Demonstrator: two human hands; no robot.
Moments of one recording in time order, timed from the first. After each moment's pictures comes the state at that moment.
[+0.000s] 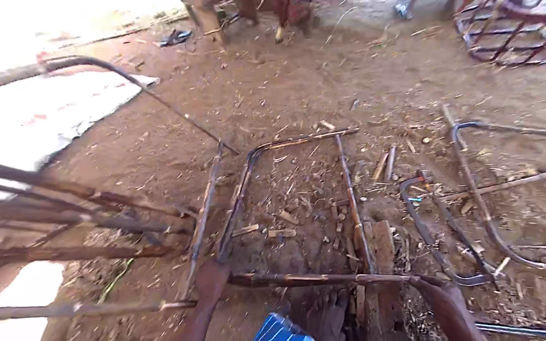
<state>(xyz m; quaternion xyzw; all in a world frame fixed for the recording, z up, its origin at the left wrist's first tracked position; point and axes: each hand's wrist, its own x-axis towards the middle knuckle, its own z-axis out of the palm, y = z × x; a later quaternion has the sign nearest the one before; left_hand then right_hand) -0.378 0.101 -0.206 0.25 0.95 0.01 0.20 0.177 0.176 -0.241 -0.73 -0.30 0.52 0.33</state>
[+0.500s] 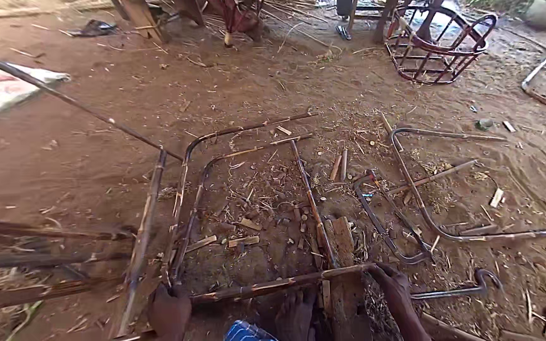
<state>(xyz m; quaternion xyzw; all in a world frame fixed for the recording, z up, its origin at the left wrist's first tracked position) -0.364 0.073 -0.259 0.29 0.93 0.19 0.08 0.178 0.152 -0.266 -0.71 -0.37 0.46 0.38</state>
